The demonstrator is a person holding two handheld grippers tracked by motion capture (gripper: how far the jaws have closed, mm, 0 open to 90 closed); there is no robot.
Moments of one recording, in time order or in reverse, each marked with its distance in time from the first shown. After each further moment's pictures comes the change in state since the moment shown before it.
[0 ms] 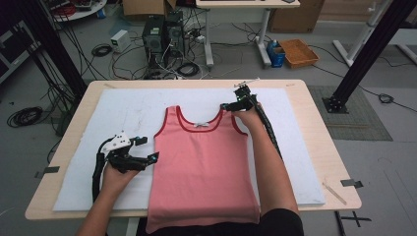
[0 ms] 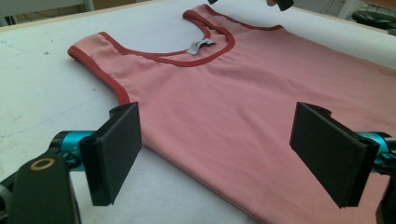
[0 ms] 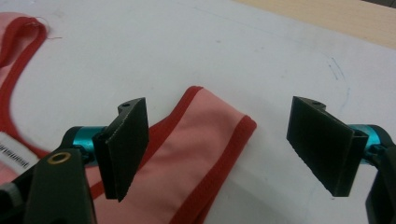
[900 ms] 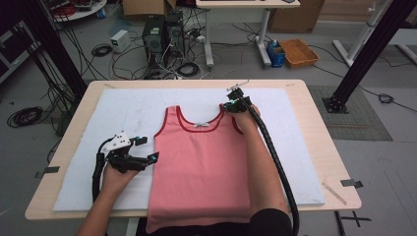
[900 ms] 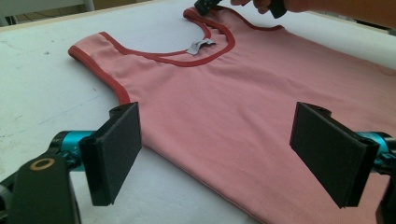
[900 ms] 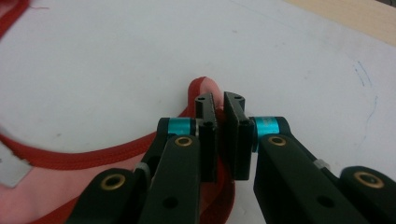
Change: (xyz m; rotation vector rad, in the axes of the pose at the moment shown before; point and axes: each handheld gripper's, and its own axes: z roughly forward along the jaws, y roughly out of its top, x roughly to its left) left arm 0.000 0.000 0.000 -0.003 0.002 0.003; right arm 0.015 -0.002 0.012 0.035 -0.034 -0.095
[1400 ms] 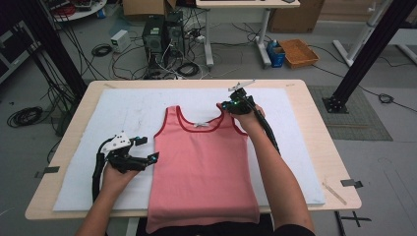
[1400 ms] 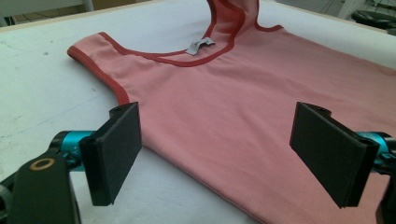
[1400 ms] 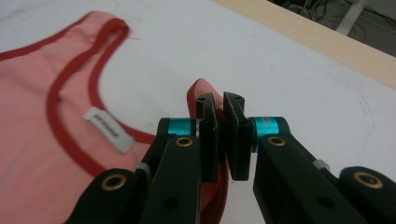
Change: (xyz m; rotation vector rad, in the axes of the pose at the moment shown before) left arm -0.001 0.000 0.000 -0.001 -0.006 -0.003; right arm 0.024 0.000 -0.056 -0.105 0.094 -0.082
